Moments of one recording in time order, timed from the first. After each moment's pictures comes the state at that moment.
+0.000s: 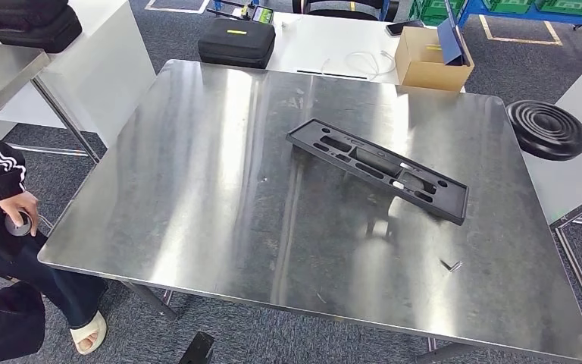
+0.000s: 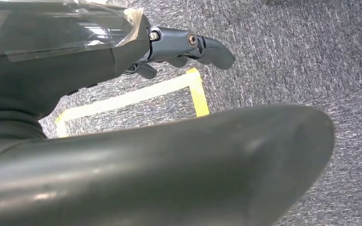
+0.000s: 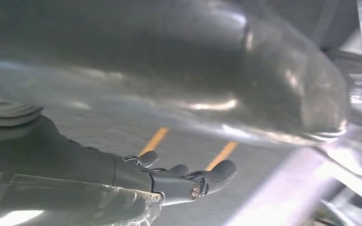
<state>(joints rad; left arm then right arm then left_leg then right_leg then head) -0.21 -0.22 0.68 -0.21 -1.01 0.20 -0.30 -0.14 -0.42 -1.11 -0.32 0.20 -0.61 -0.44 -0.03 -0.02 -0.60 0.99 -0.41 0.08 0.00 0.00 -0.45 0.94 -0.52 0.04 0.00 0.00</state>
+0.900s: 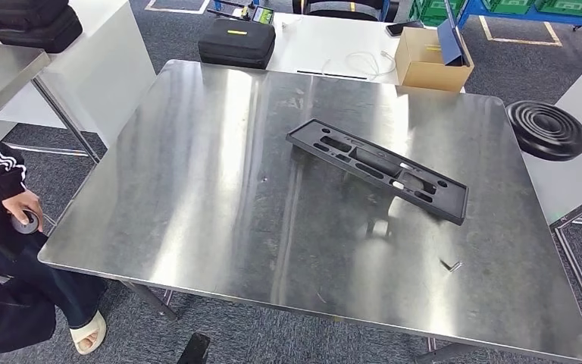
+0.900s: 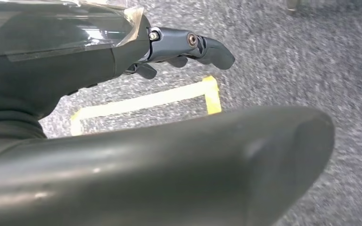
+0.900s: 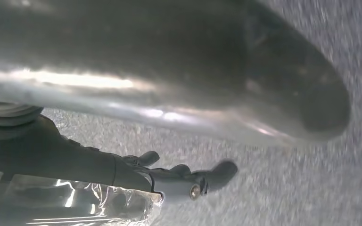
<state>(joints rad) -0.20 -0.22 0.69 -0.21 -0.98 0.28 -0.24 -0.08 0.05 -0.84 -0.22 0.58 -0.57 -0.06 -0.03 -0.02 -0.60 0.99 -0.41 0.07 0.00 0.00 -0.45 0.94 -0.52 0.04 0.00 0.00</state>
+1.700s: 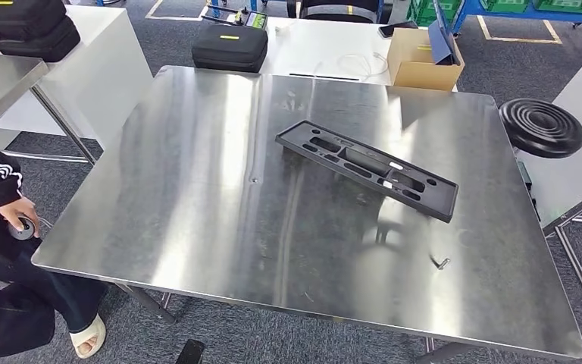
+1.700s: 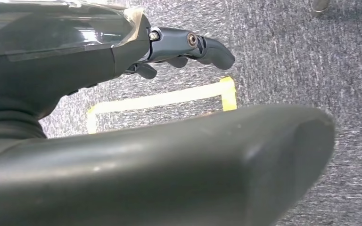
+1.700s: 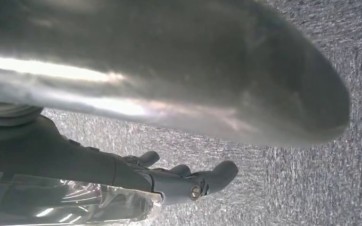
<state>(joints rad) -0.19 -0.22 0.71 -0.21 -0.97 0.31 -0.19 -0.09 0.11 -0.71 -0.21 0.71 -0.50 0.01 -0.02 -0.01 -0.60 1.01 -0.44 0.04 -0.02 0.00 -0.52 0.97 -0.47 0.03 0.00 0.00</state>
